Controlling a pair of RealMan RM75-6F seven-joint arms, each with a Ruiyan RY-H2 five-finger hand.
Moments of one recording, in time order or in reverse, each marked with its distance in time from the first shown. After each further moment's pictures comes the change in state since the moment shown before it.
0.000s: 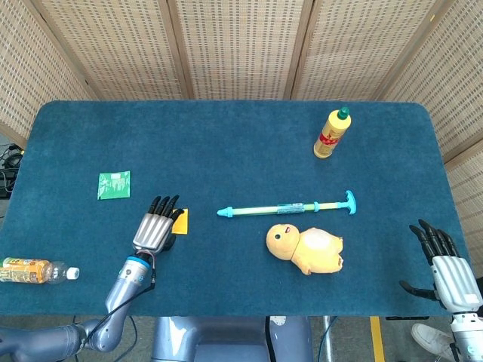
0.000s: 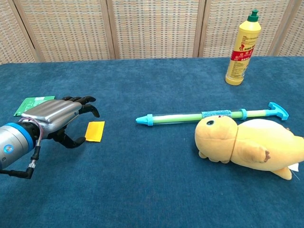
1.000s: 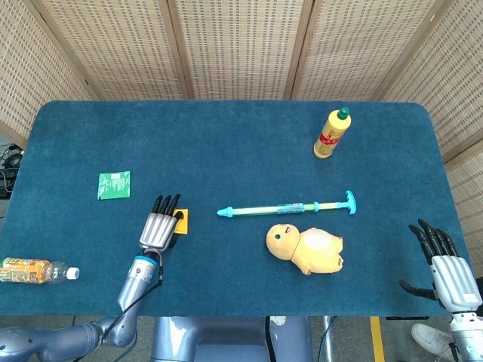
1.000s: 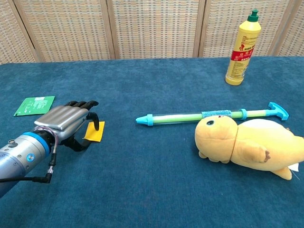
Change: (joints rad) left arm -0.006 -0.165 -0.022 0.231 0.019 0.013 0.000; right arm 0.003 -0.004 0.001 0.000 0.005 -0.005 -0.006
